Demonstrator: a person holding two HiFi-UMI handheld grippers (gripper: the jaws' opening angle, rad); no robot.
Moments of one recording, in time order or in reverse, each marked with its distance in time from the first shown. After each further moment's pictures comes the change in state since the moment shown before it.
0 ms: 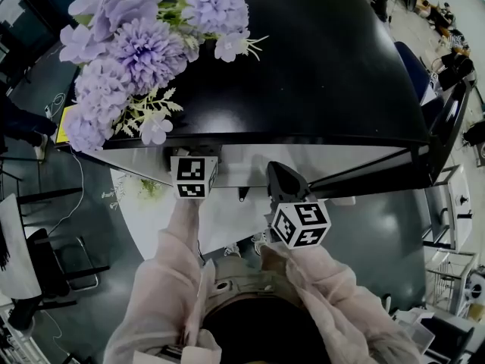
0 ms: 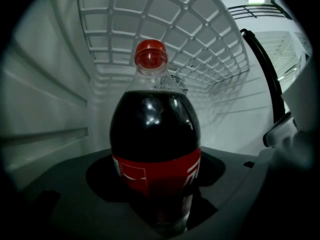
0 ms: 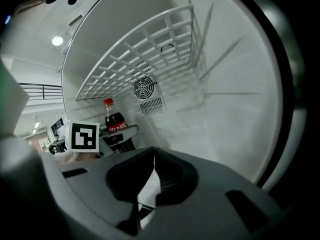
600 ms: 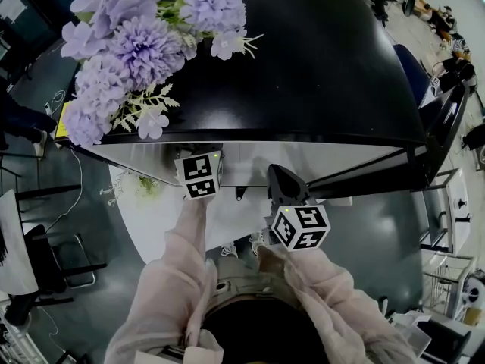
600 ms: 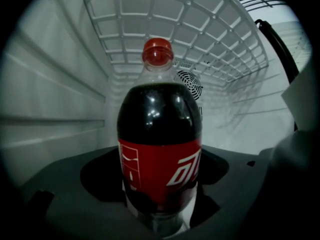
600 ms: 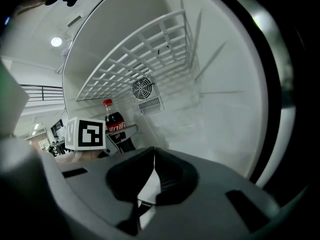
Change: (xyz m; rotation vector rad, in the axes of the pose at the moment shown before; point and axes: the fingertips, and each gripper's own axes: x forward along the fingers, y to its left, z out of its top) left arm -0.005 0.014 -0.009 -0.088 0.021 0.213; right arm -0.009 -0.006 -0.004 0.012 -0.001 -0.004
